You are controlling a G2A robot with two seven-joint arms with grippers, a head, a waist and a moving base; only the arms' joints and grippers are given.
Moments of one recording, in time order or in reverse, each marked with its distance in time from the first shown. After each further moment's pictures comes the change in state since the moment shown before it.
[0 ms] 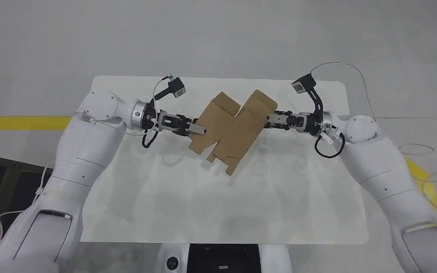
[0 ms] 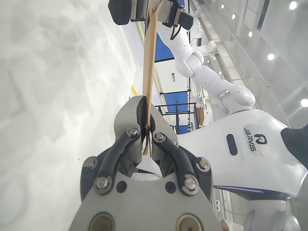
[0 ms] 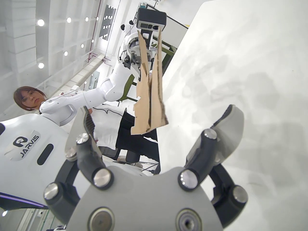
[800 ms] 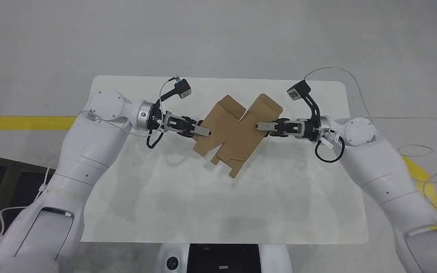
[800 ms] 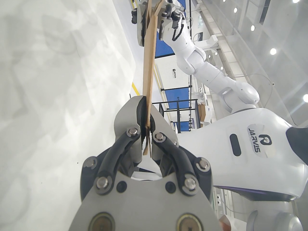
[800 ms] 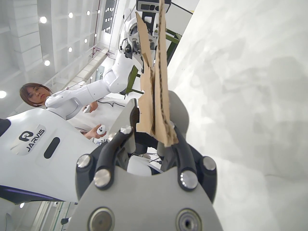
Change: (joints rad) left arm -0.025 -0.004 0.054 0.007 -0.001 -0.020 0.020; right arm 0.001 0.019 -0.048 -0.033 0.048 0.035 0.035
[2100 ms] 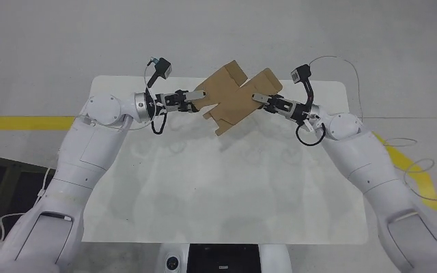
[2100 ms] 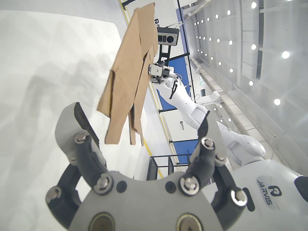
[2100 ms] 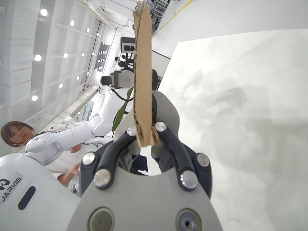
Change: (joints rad) left arm 0.048 0.004 -0.066 -0.003 0.093 -0.019 0.421; right arm 0.091 -0.117 -0.067 0.200 -0.141 -0.053 -0.380
